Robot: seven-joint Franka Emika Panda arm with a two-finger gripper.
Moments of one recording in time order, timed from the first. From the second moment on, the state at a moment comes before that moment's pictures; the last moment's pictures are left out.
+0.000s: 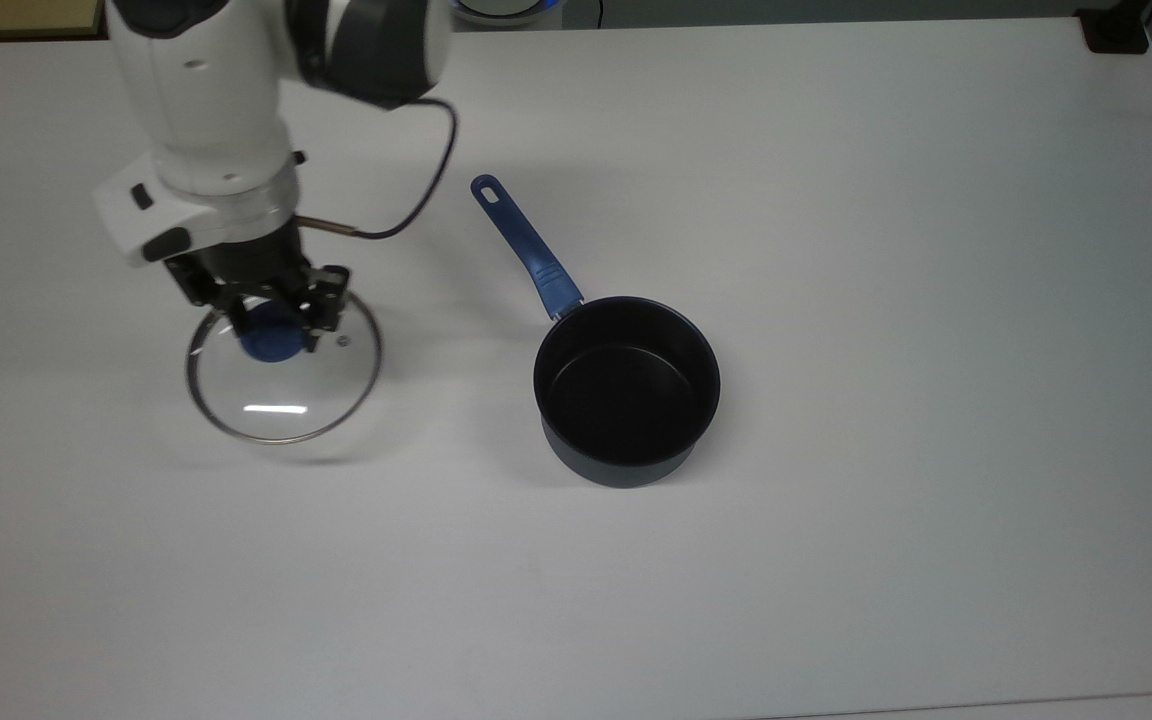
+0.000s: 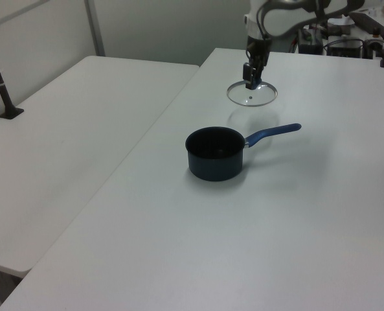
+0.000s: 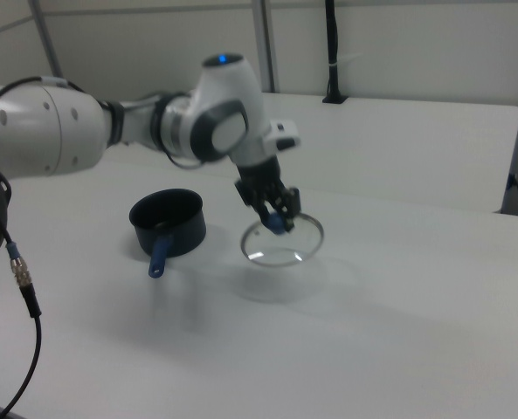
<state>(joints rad) -0.05 0.44 -0.16 -1.55 -0.01 2.15 -0.04</state>
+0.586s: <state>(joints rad) -0.04 0.24 -0.17 -2.00 -0.01 2.29 -0.16</state>
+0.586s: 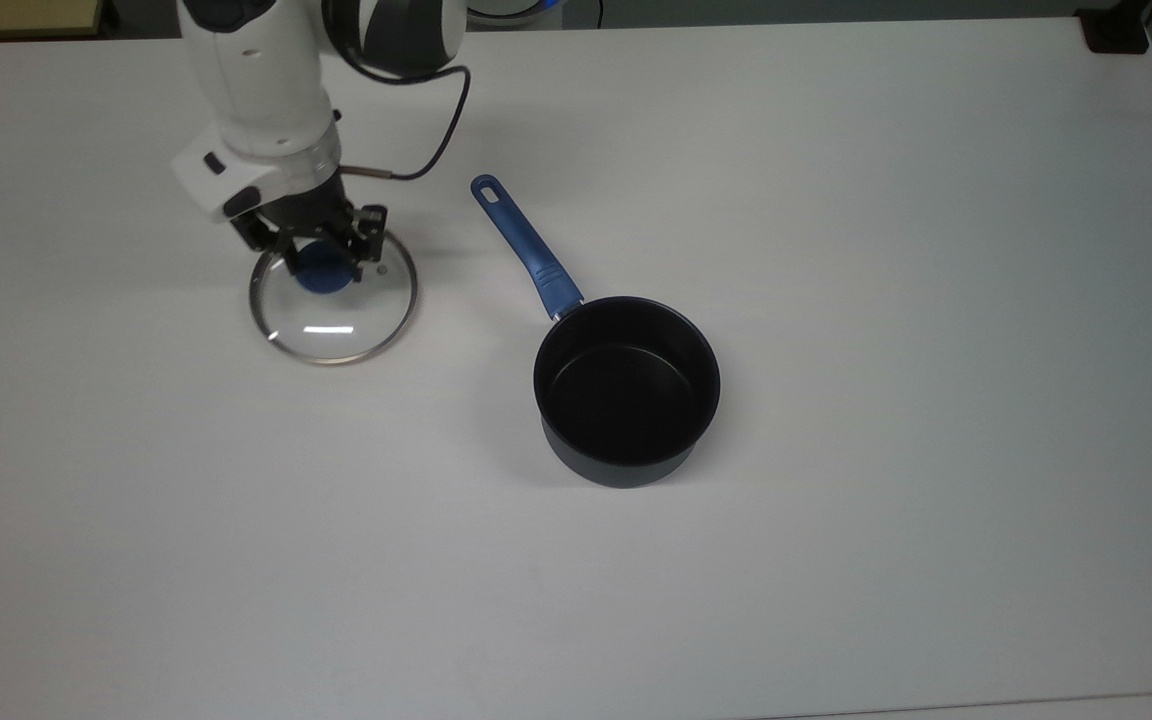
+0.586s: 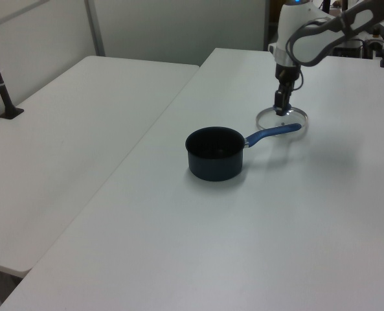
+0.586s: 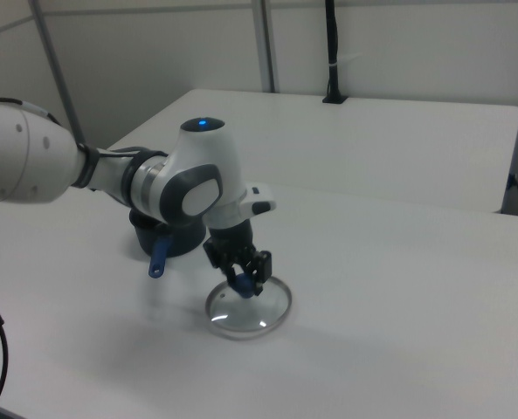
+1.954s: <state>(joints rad) -0.03 0.17 -0.17 -1.82 0.04 2.03 -0.05</state>
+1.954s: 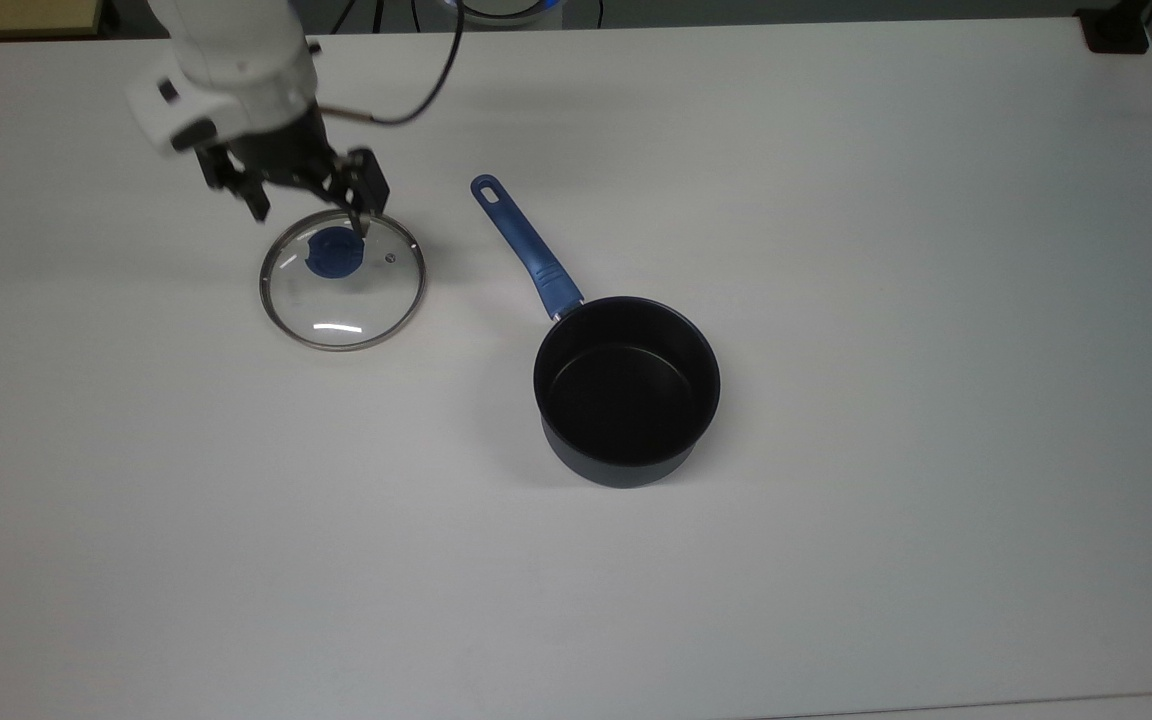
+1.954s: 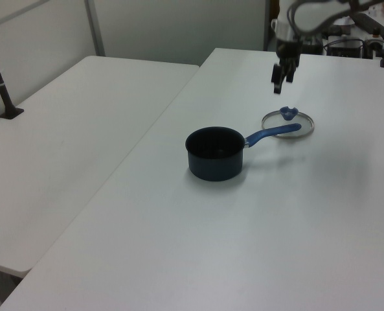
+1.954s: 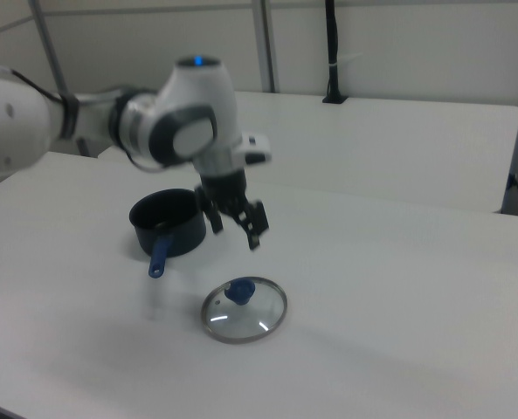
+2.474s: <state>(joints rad) 0.06 0.07 -0.12 -1.64 0.04 1.68 0.02</state>
